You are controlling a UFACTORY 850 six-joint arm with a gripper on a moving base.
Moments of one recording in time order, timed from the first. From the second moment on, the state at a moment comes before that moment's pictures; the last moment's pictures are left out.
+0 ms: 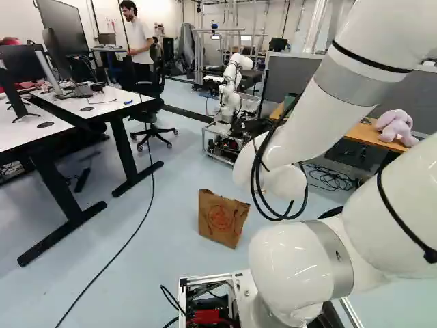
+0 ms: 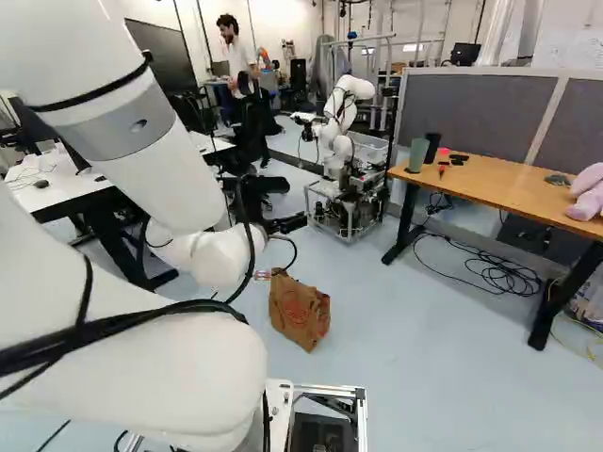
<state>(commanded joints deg) 0.0 16.0 -5.0 0.0 50.0 0.0</state>
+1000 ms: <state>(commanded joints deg) 0.2 7.0 -13.0 0.0 47.5 0.0</state>
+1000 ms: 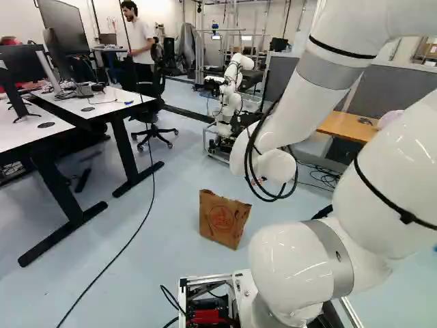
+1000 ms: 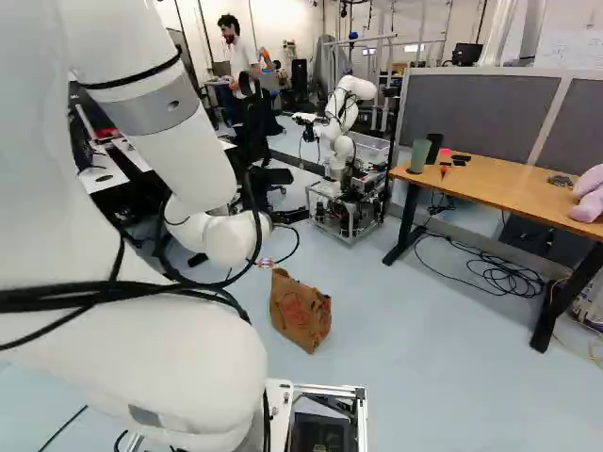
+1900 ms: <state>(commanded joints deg) 0.3 -7.1 -26.9 0.0 42.1 0.0</state>
